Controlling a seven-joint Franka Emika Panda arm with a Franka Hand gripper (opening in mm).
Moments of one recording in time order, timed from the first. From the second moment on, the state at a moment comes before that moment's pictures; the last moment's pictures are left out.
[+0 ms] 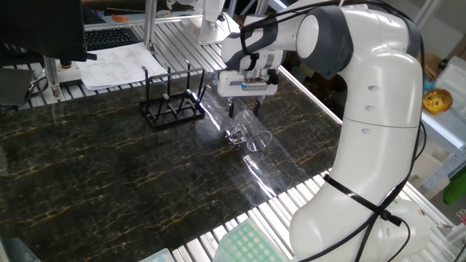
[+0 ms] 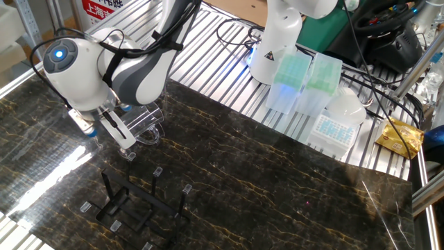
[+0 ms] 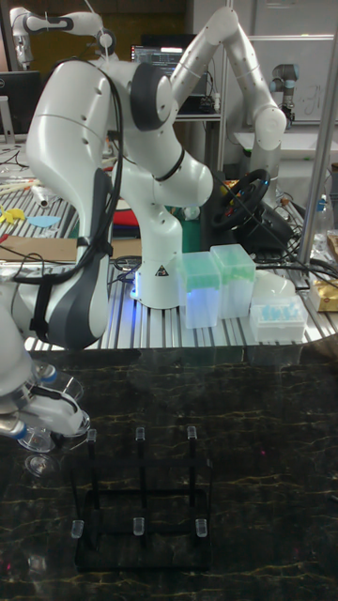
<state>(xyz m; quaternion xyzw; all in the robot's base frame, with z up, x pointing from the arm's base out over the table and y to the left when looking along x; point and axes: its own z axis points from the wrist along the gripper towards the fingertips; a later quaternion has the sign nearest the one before) 0.557 -0.222 0.092 -0.14 -0.98 0.01 0.12</state>
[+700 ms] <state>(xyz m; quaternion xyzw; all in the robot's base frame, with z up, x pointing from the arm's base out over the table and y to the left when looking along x) 0.553 -0.229 0.086 -0.14 -0.98 0.01 0.12</state>
